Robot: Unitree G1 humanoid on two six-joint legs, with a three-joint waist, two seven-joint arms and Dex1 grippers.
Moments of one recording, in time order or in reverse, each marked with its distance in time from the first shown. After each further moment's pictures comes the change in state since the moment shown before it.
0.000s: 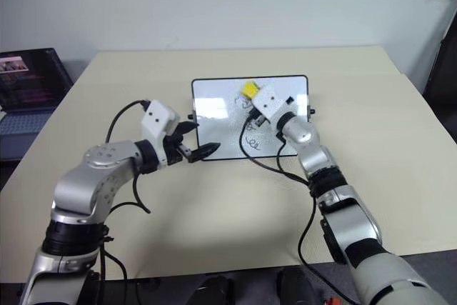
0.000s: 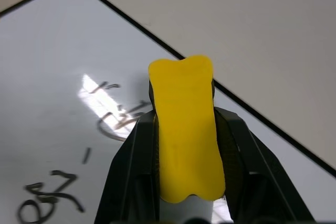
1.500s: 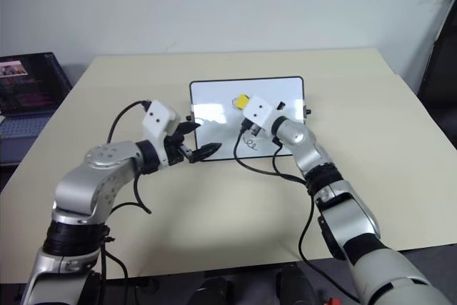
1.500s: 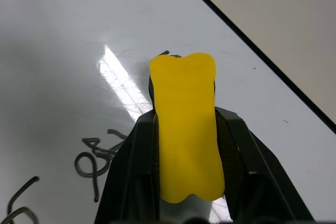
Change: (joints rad) left arm 0.002 -0.004 0.000 -0.005 -0.011 0.000 0.002; right arm -0.021 0.014 0.104 0.094 -0.088 -0.007 0.098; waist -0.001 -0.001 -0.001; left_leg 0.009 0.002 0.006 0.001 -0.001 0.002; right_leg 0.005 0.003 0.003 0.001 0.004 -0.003
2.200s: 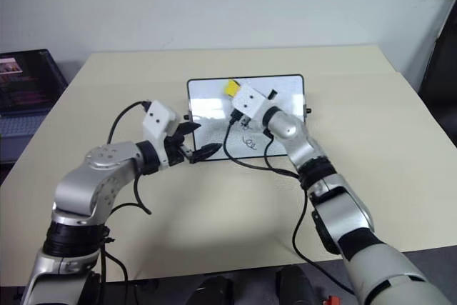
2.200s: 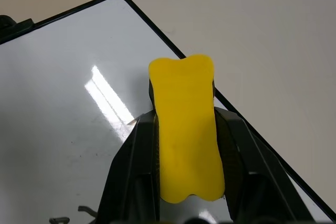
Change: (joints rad) left arm 0.008 0.000 0.000 -0.009 -0.007 0.003 0.009; right arm -0.088 0.049 -0.026 0.034 -0.008 -0.044 -0.087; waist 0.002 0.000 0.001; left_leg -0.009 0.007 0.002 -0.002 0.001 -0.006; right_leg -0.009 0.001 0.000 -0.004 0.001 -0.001
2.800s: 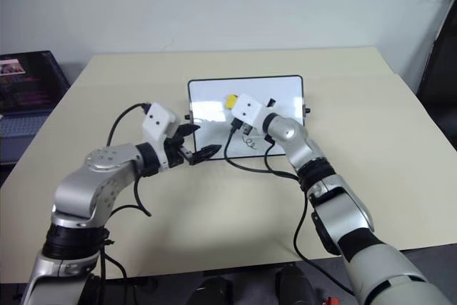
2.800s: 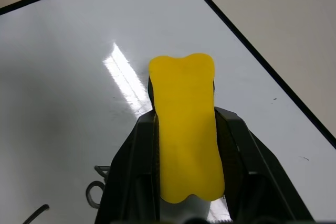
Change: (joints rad) left arm 0.013 0.000 0.001 -0.009 -0.003 0.003 0.011; right arm 0.019 -0.018 0.020 -0.006 -0.020 0.069 0.063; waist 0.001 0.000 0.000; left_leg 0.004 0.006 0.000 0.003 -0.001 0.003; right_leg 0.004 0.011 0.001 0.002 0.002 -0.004
